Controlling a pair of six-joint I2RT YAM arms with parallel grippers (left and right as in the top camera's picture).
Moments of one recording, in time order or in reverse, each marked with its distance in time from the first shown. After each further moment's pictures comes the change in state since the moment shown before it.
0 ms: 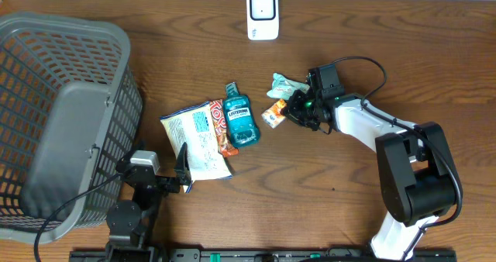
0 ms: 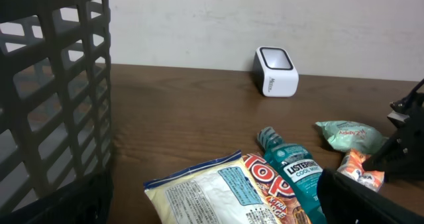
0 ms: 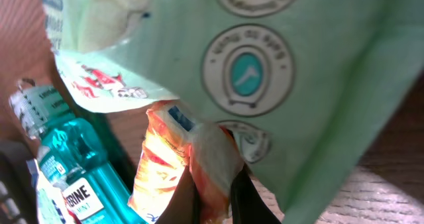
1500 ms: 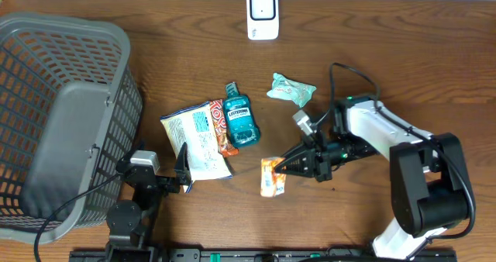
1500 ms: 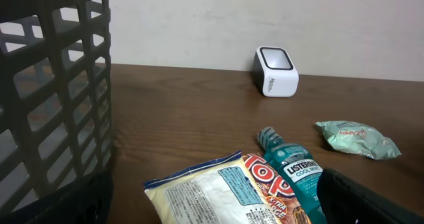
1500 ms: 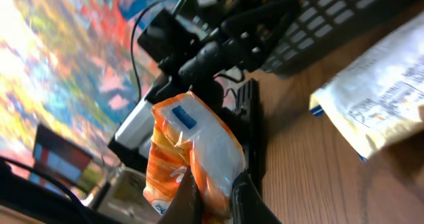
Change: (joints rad) left arm 0.000 0.000 0.000 0.000 0.000 0.000; right arm -0.037 -0.085 -0.026 -1.471 -1.139 -2.523
